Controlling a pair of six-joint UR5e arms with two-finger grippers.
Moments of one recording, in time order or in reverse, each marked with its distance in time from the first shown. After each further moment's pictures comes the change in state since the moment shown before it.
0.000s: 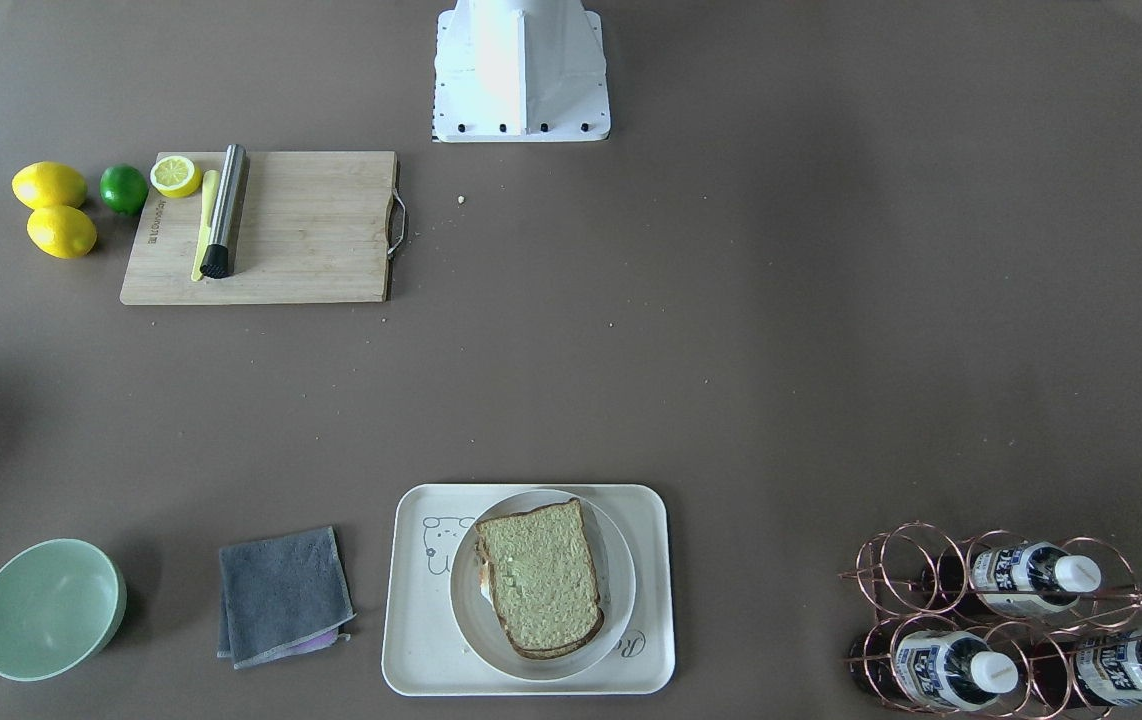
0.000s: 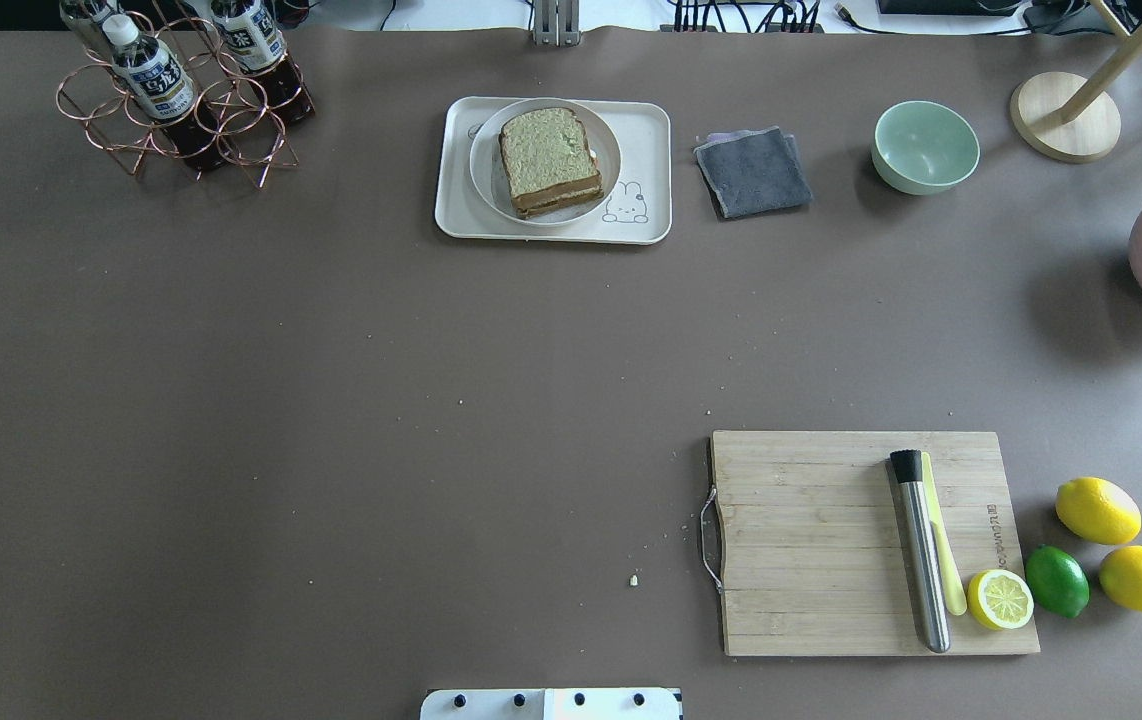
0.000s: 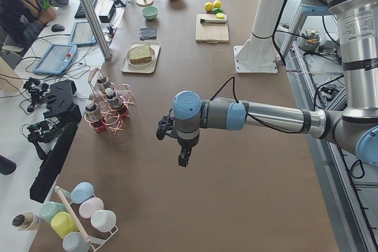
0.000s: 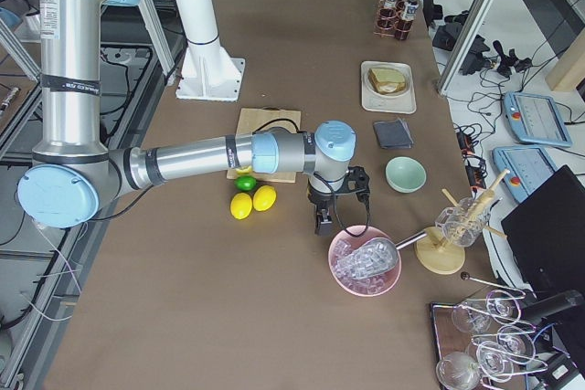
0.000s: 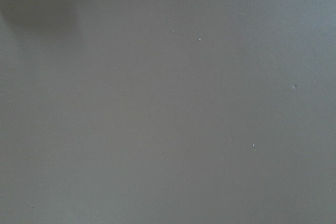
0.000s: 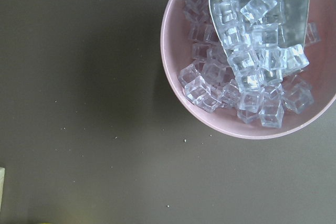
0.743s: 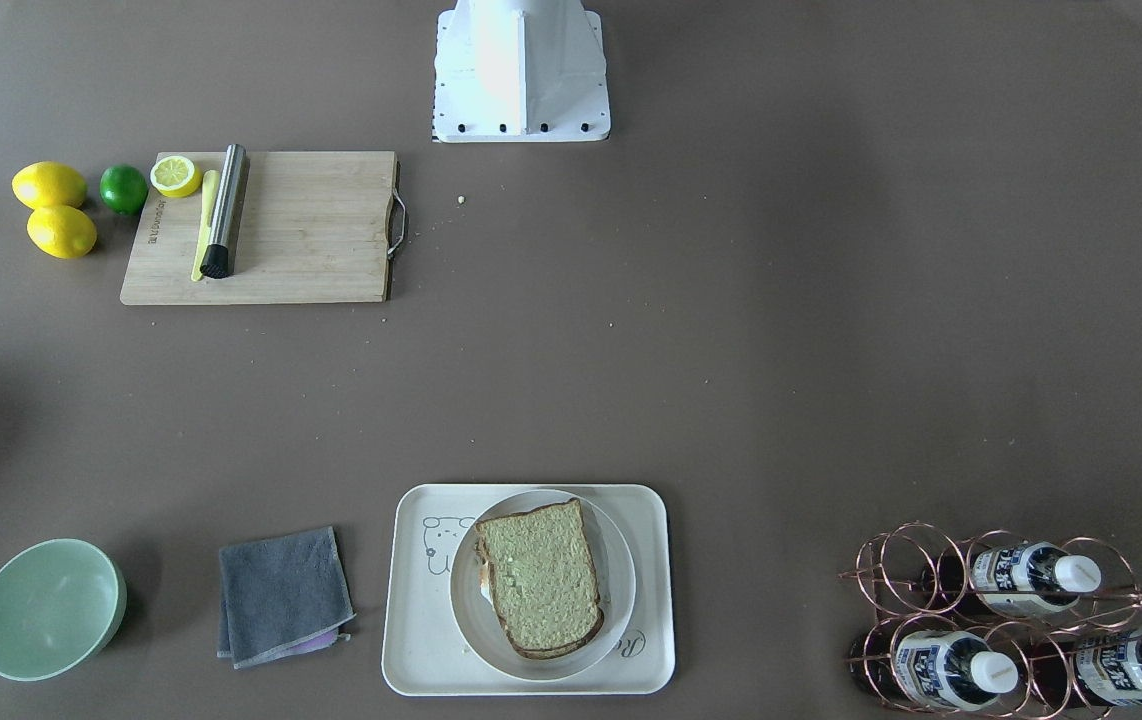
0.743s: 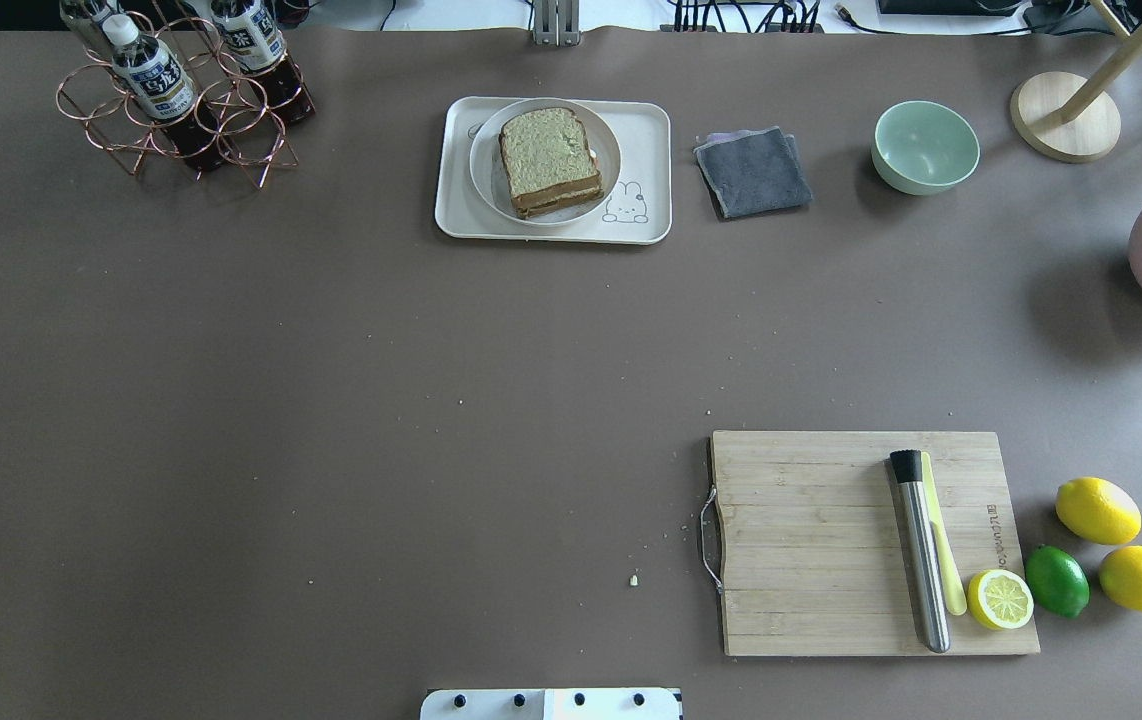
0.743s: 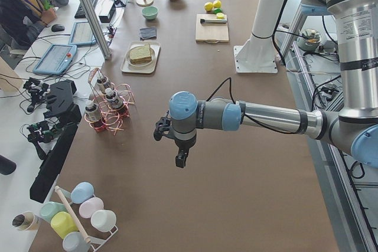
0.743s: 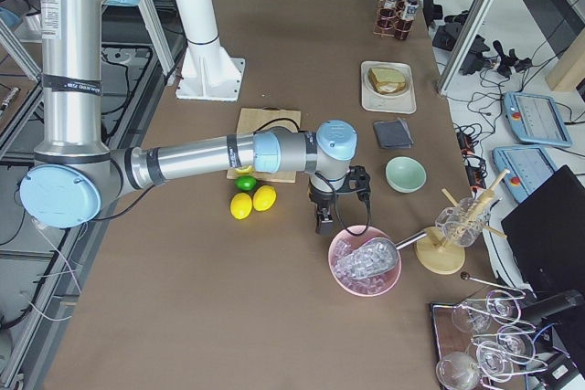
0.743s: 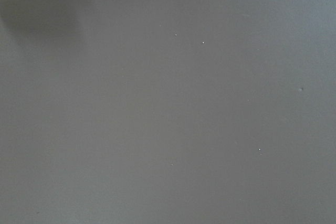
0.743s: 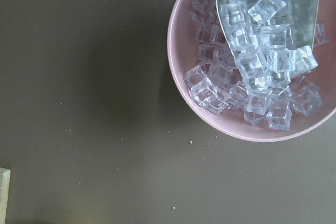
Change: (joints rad) left arm 0.004 -0.005 0.018 -0.005 0.019 0.001; right arm -0.009 0.009 -0.003 -0.001 0.010 0.006
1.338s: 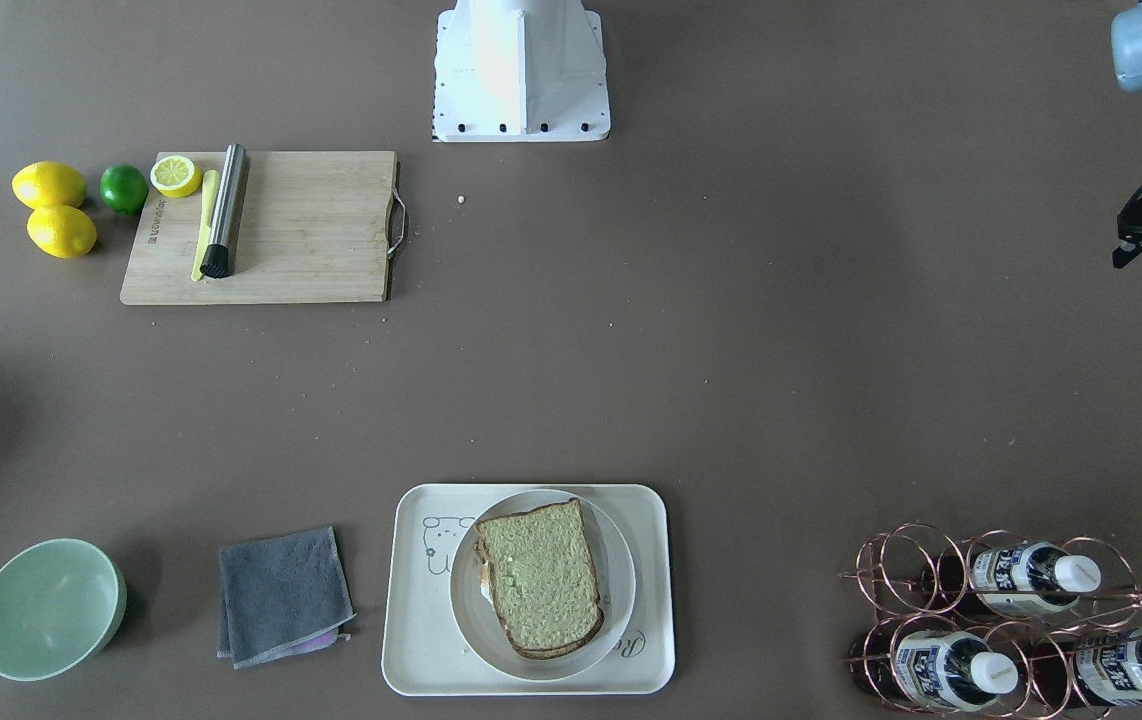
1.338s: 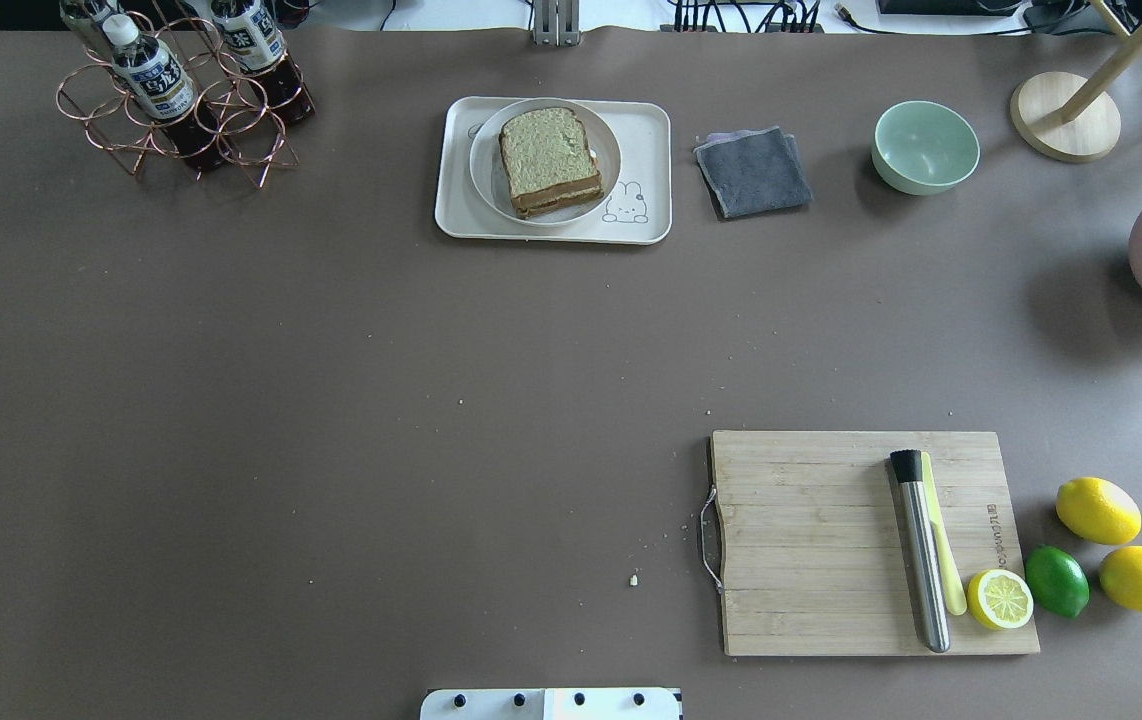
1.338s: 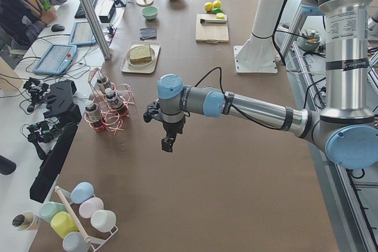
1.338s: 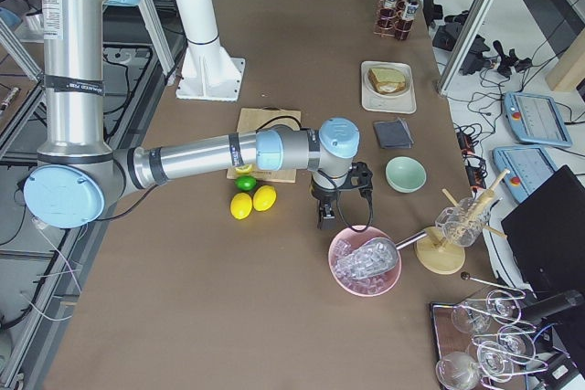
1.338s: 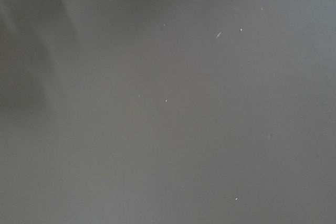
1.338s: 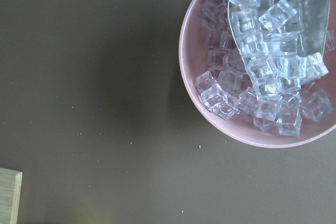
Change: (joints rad) left arm 0.081 -0.088 0.002 0.000 0.055 -0.013; right arm -0.002 0.008 -0.001 -0.004 0.014 0.005
